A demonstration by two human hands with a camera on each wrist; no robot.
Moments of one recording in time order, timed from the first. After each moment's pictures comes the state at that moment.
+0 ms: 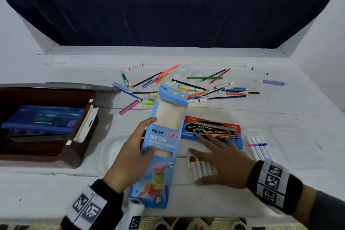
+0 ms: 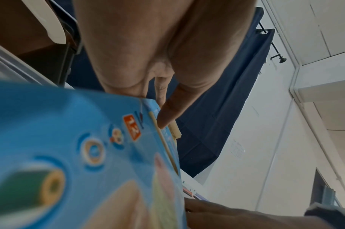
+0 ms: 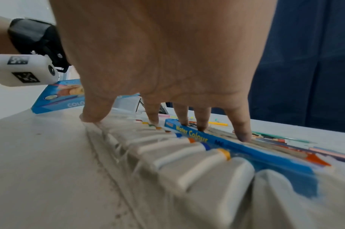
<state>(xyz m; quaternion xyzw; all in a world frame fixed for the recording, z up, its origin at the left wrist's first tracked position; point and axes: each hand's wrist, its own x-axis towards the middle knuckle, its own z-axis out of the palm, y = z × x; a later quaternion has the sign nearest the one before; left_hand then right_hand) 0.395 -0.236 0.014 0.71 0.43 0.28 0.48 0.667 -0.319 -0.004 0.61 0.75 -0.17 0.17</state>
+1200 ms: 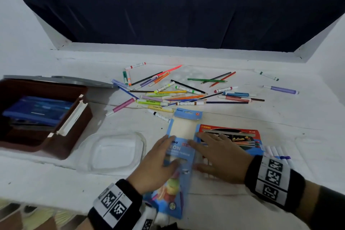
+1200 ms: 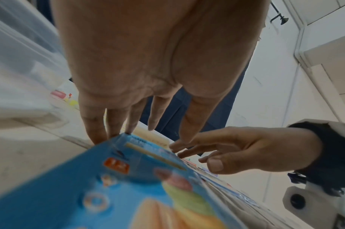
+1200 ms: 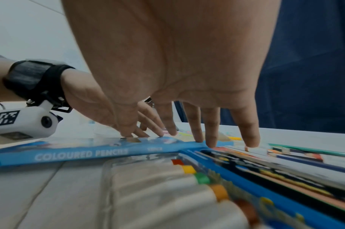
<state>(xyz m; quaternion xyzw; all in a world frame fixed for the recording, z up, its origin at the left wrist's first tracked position) 0.489 -0.261 -0.019 0.77 0.46 0.16 0.41 0.713 -0.298 0.016 0.58 0.79 -0.15 0.12</state>
